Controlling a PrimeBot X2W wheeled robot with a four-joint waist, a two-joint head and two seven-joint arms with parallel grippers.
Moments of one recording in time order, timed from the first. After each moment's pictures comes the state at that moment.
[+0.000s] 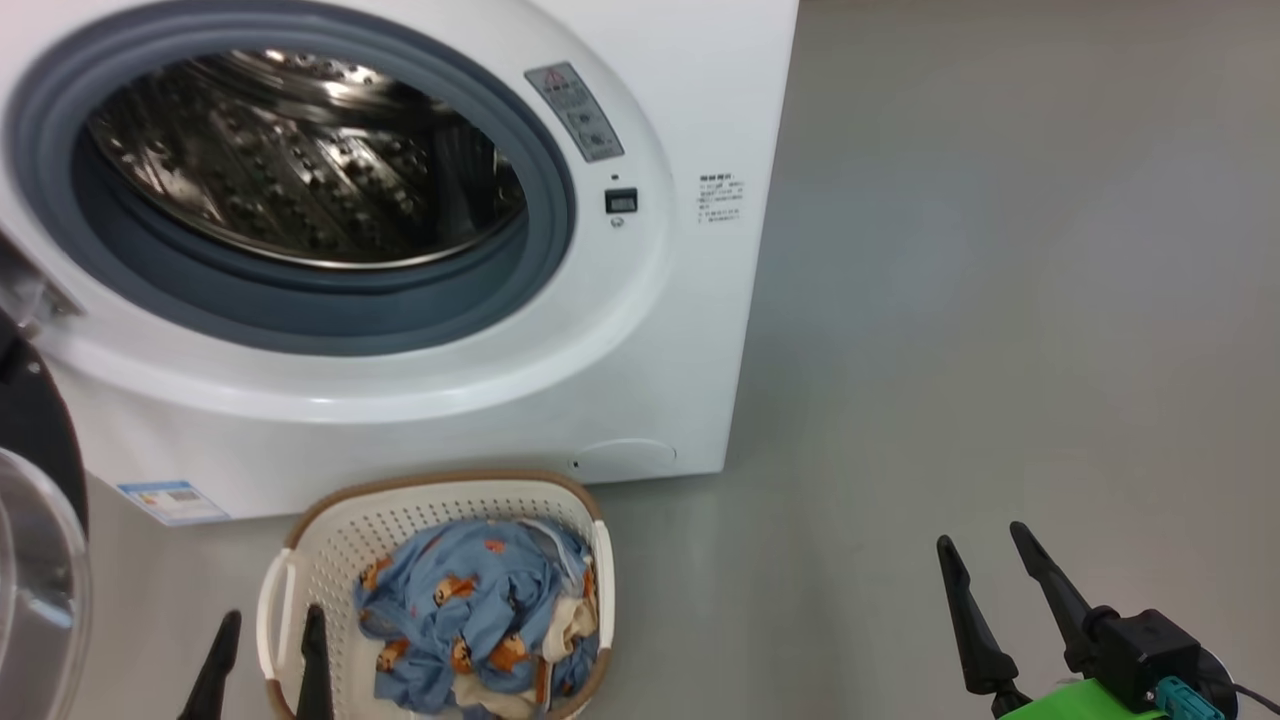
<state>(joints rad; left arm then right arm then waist) 0.12 0.04 0.03 0.11 -0.17 -0.09 -0.26 0.04 -0.05 -0.02 0.12 0.13 0.13 -0.25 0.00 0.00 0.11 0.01</state>
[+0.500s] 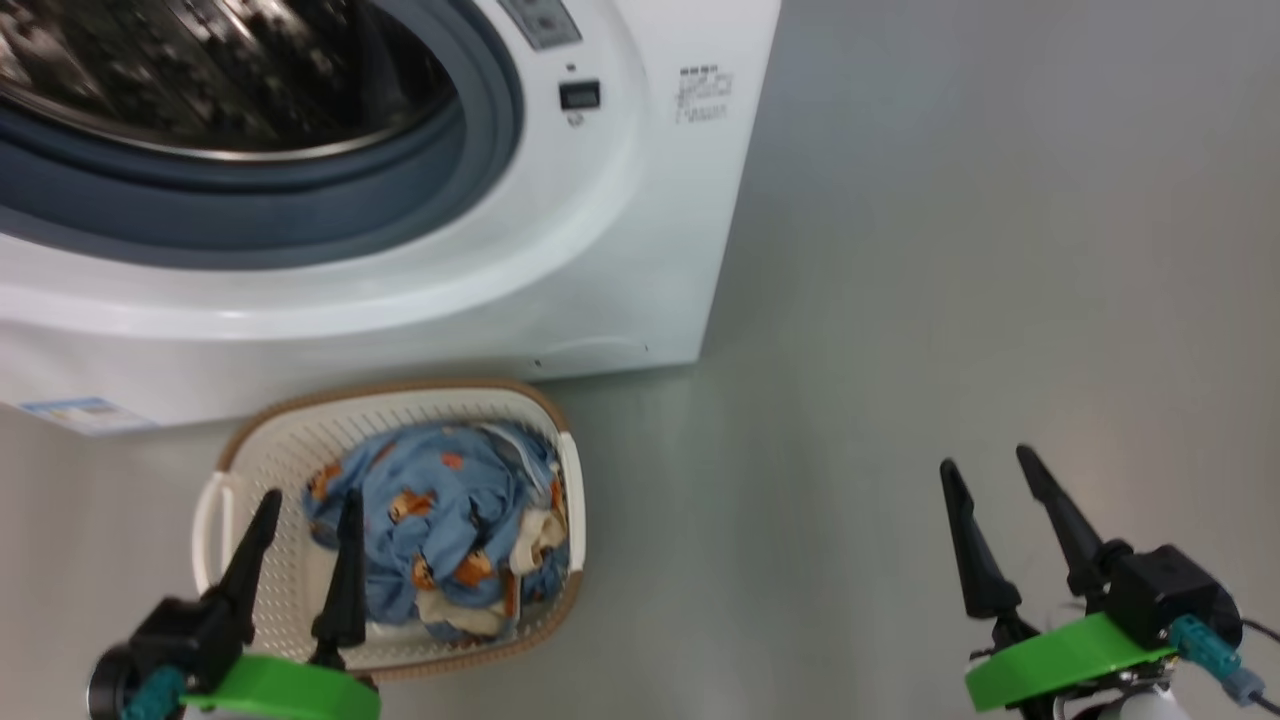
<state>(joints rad) -0.10 0.07 -0.06 0.22 -0.23 -0.13 -0.26 -0.05 -0.05 -0.02 0.10 0.13 0.13 -0.25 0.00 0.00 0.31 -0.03</state>
